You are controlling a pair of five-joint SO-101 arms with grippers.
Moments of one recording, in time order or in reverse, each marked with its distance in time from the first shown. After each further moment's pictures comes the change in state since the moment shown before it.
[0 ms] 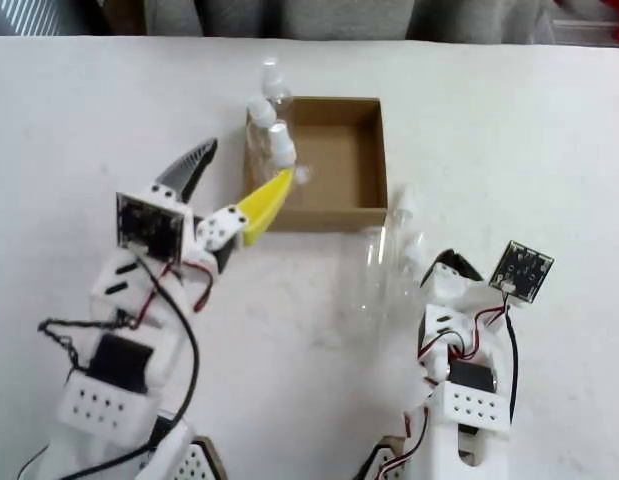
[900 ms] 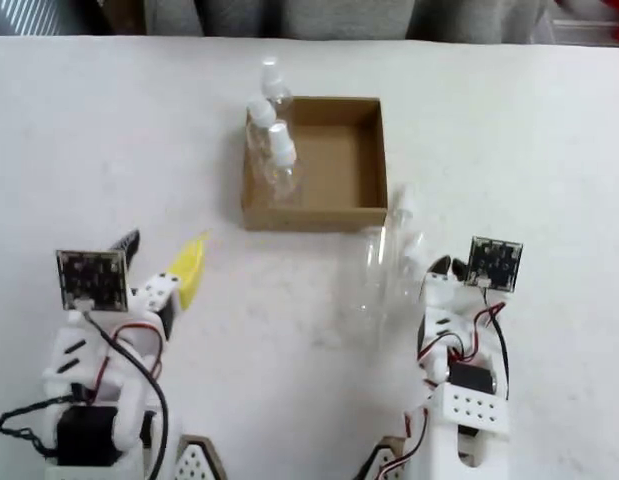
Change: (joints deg) left arm -17.4 -30.3 10.0 39.6 2.5; right arm 0.1 0.0 1.1 0.0 17.3
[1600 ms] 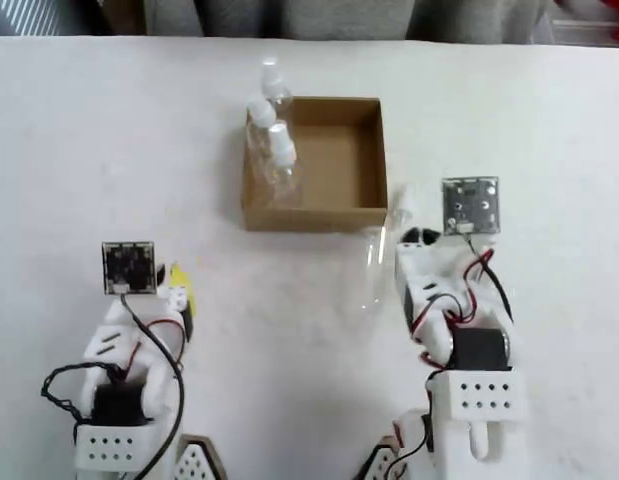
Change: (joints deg) left arm -0.1 0.4 22.0 -9.1 3.6; right arm -13.5 0.0 -32.4 38.0 0.4
